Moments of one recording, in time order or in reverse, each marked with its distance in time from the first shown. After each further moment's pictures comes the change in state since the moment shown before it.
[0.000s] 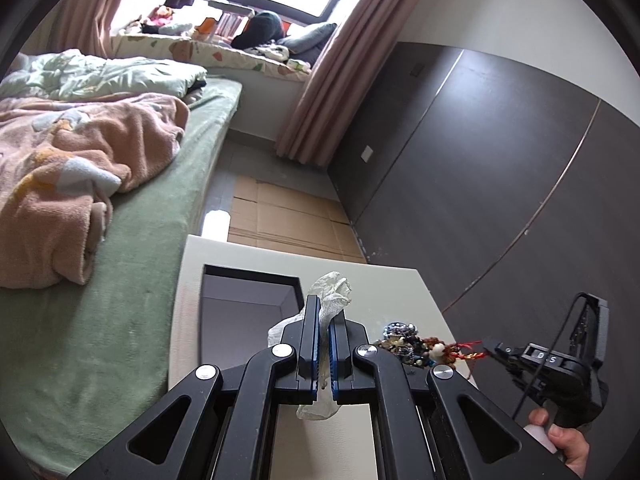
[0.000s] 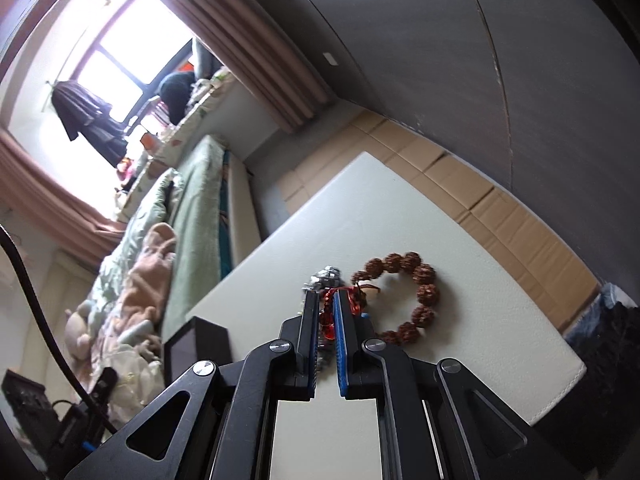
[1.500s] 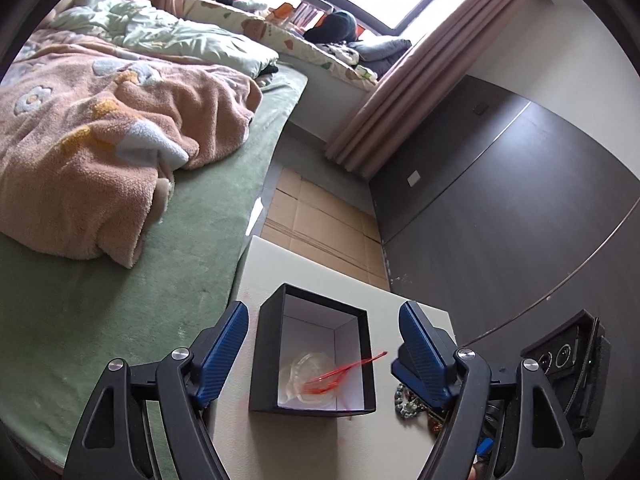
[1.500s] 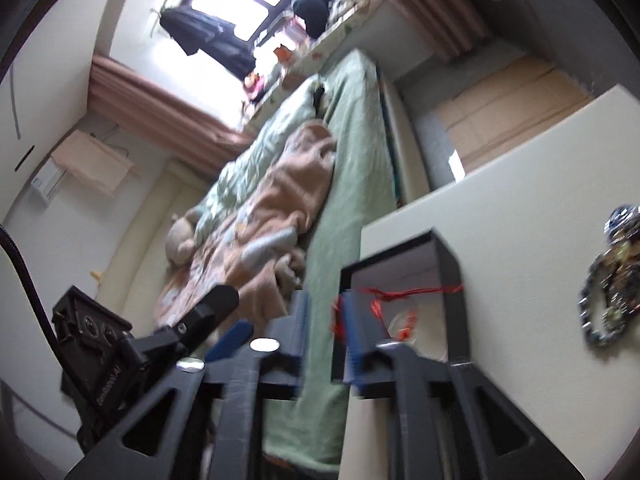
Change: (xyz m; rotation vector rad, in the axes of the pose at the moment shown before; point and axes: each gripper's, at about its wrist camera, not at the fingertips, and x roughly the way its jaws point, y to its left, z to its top) left arm -0.004 0.070 0.020 -0.250 -0.004 0.069; right arm 0.114 0.159 -0.074 -0.178 0.306 0.427
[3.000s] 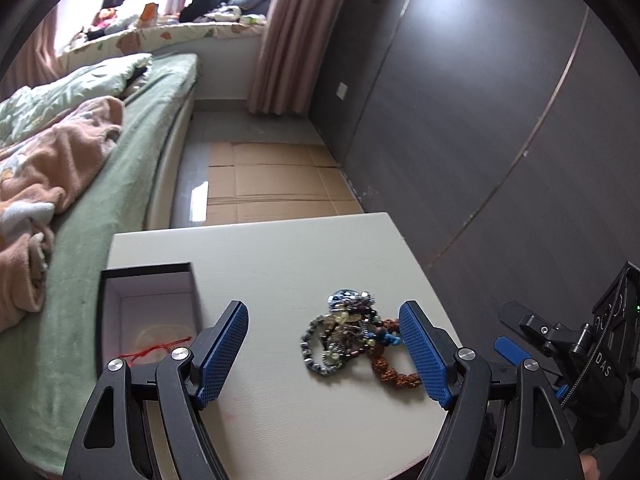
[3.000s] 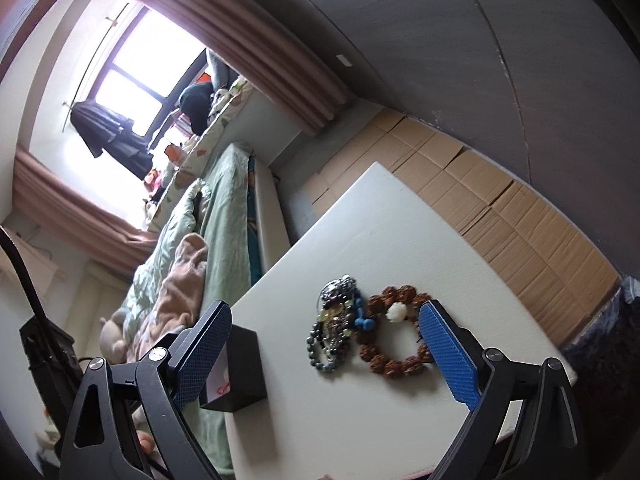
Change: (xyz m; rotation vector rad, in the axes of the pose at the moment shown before) left arm 0.063 -0.182 -0.068 0.447 0.224 0.000; right arm -0.207 -0.128 0.009 0.237 -0.309 -0.323
